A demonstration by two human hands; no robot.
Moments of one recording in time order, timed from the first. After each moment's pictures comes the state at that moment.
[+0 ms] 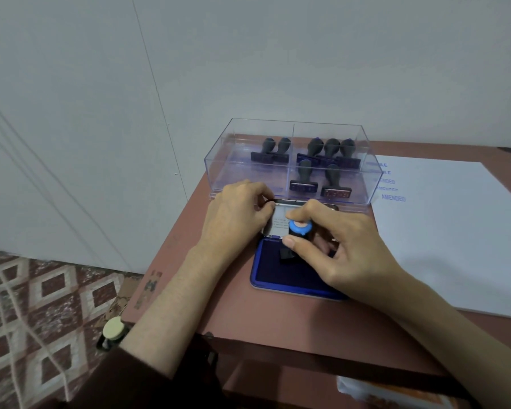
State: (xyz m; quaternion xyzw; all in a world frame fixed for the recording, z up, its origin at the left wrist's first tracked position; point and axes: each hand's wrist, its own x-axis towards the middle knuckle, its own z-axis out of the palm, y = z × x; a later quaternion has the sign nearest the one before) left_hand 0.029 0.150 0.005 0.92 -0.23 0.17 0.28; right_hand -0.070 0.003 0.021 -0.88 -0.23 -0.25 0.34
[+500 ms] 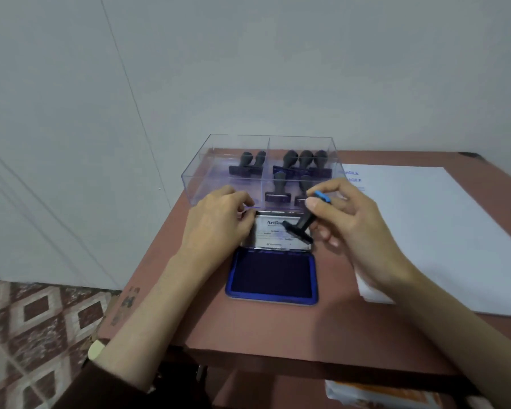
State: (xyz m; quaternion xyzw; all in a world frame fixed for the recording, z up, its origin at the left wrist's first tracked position) left_hand 0.019 0.143 0.017 0.94 -0.22 0.18 0.21; right_hand -0.064 -0.033 0.031 -0.72 -0.02 -0.15 0.68
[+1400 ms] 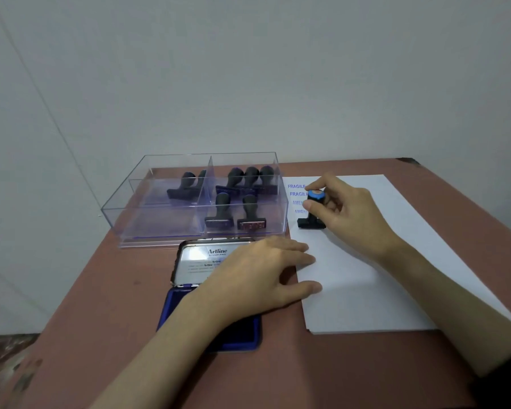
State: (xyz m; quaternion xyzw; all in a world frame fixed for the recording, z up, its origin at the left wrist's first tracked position) left_hand -0.009 0.050 0.015 0.83 -0.52 0.00 0.19; right_hand -0.033 -0.134 0.025 -0.89 0.01 -0.27 0.37
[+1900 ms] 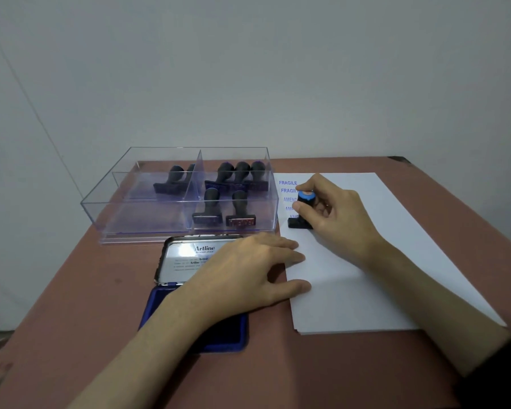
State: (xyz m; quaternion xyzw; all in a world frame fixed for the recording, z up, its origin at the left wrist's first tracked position) left_hand -0.007 0.048 0.014 0.84 -0.52 0.00 0.19; right_hand -0.033 -0.132 0.019 -0.89 0.00 -0.29 0.36
